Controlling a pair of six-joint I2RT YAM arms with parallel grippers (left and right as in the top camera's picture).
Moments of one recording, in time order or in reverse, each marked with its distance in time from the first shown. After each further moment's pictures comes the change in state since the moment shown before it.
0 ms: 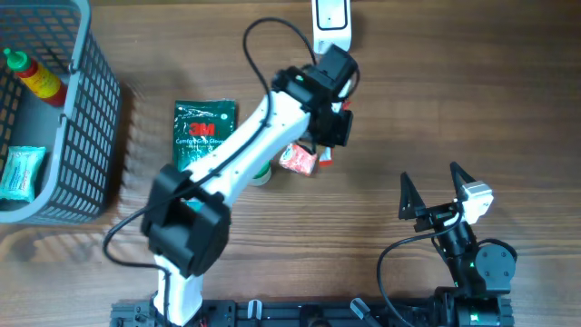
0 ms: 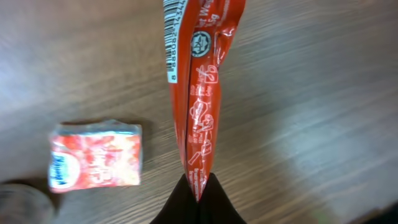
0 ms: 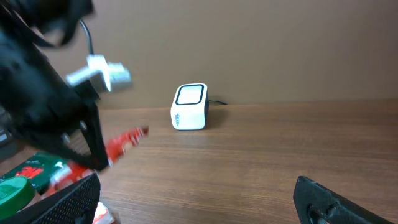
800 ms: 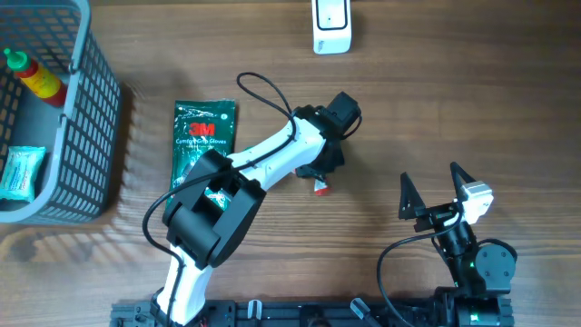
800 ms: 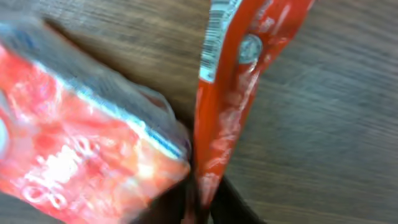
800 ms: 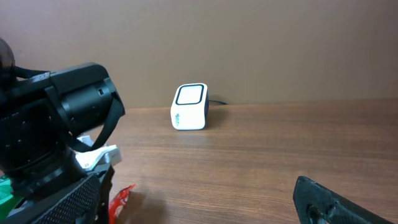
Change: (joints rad) left arm -0.051 0.085 -0.249 0.177 -0.166 -0.544; right arm 0.000 0.000 0.000 0.000 0.000 0.000
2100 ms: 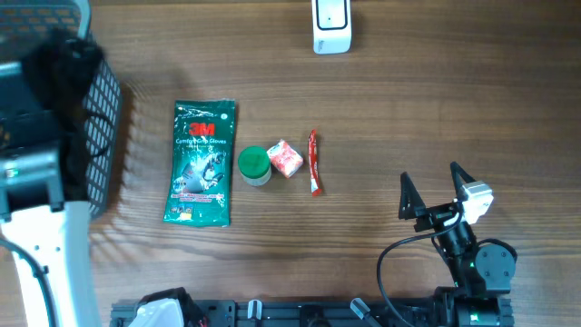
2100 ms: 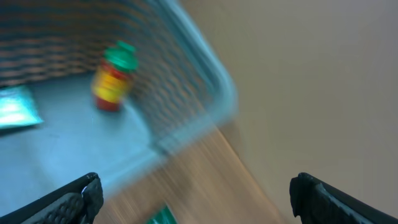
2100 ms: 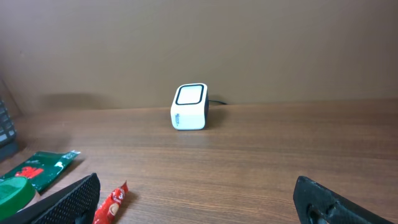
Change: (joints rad) left arm 0.939 -0.877 -0.005 0.100 -0.290 0.167; right arm 0.000 0.000 0.000 0.000 0.000 0.000
